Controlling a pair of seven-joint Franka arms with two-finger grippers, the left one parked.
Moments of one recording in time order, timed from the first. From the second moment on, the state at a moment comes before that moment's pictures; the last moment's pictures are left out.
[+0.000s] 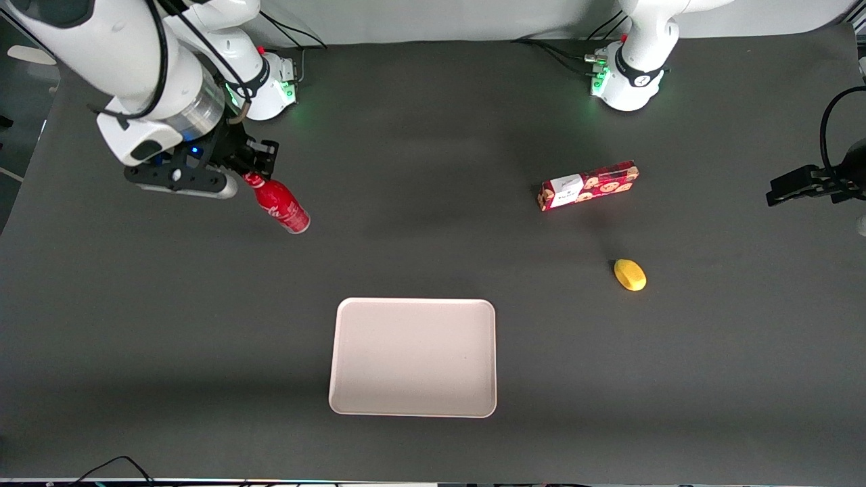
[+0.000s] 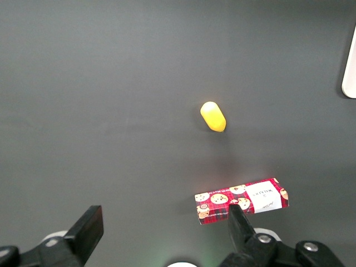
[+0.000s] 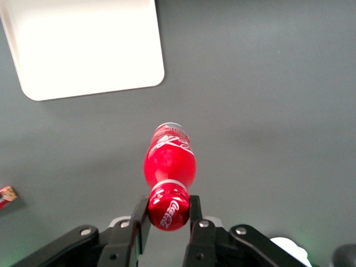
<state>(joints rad) 0.17 0.18 0.30 -1.32 -0.02 1.41 0.64</state>
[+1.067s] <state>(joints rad) 0.25 0.82 0.29 -1.02 -0.17 1.81 0.78</state>
